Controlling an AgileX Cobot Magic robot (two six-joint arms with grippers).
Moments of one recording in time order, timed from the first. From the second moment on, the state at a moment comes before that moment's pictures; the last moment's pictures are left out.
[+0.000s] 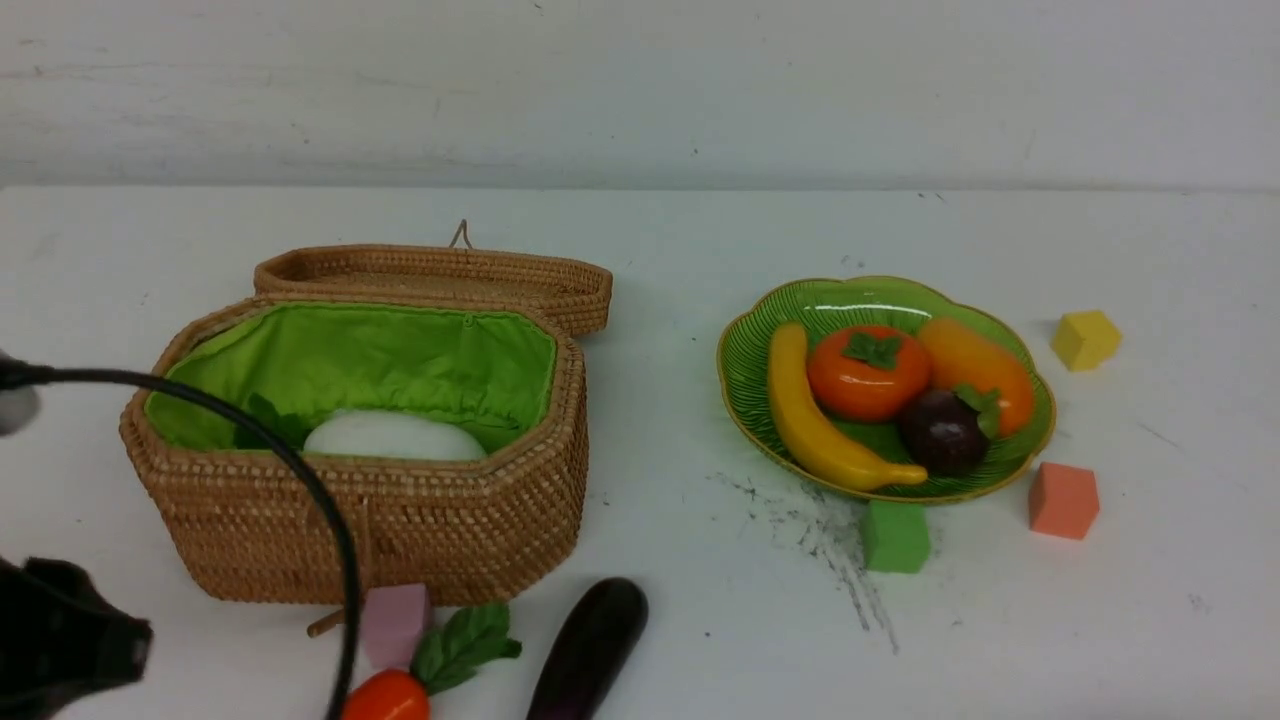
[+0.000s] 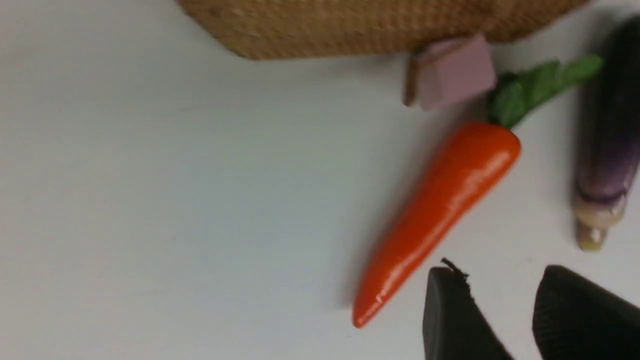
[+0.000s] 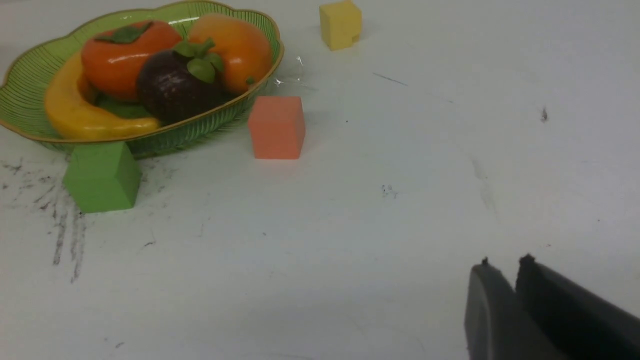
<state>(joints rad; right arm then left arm) -0.05 -0.01 0.01 -0.11 0.39 0.19 -0.09 0.92 -0.75 -0.19 0.96 0.11</state>
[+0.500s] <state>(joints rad) -0.05 -0.01 0.01 -0.11 0.39 0.19 -0.48 1.25 -0.72 -0.03 0.83 0.05</state>
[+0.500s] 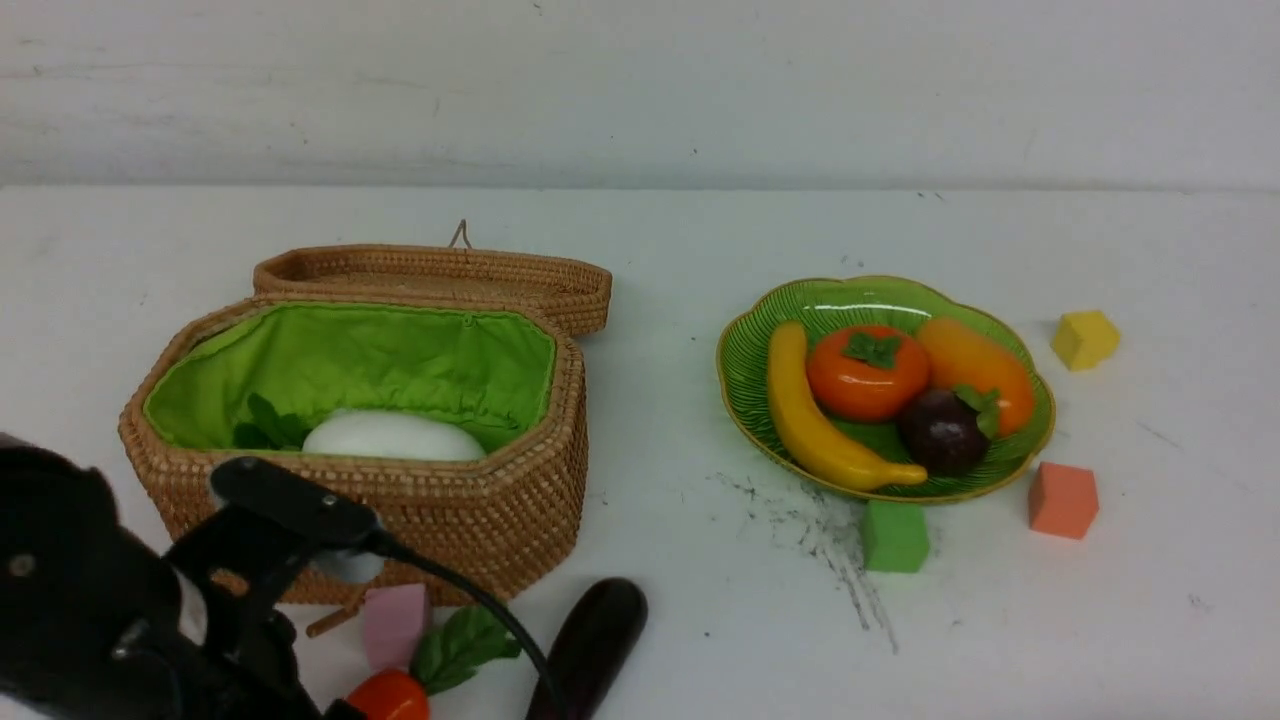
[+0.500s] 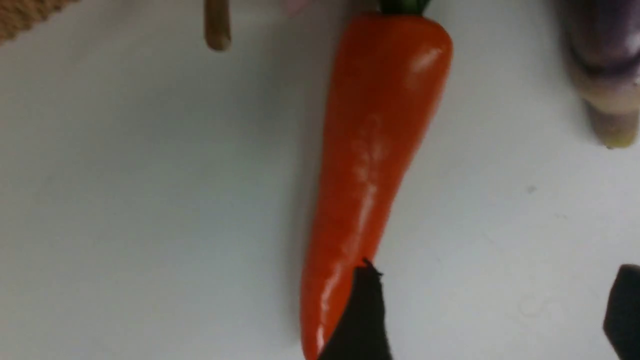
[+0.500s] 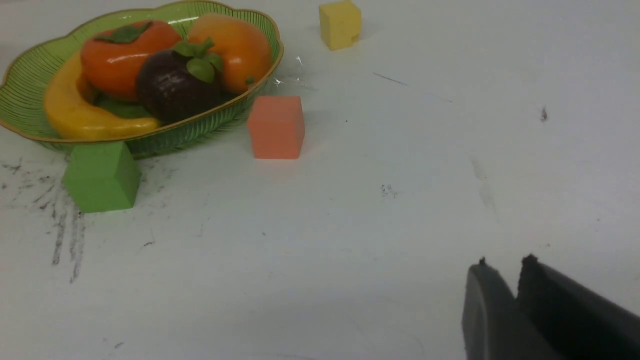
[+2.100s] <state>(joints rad) -0.05 -0.01 0.01 -0.11 0.39 0.19 -0.49 1.18 -1.08 0.40 0.94 0.40</state>
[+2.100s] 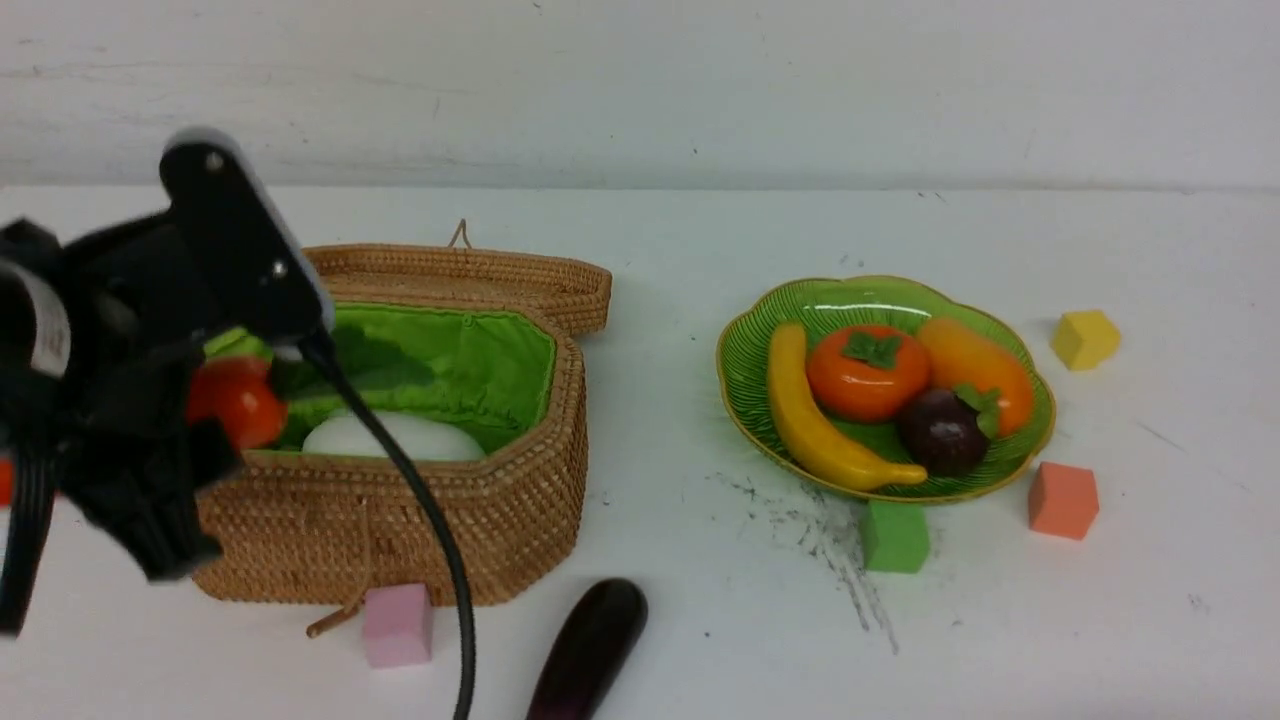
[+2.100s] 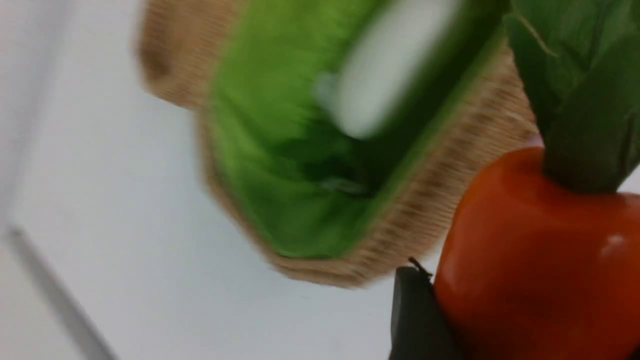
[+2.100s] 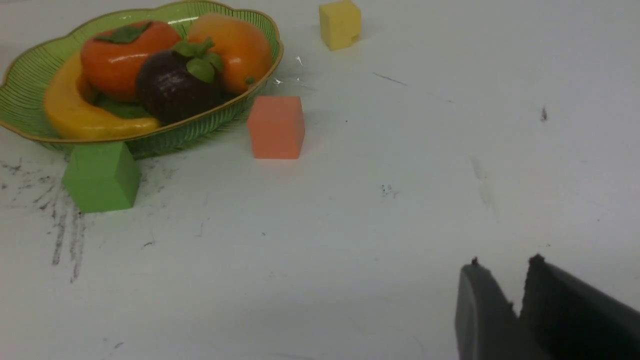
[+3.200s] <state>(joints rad) -0.05 -0.01 0.01 -0.11 0.39 0.19 -0.42 1.69 -1.32 0.31 0.83 0.72</state>
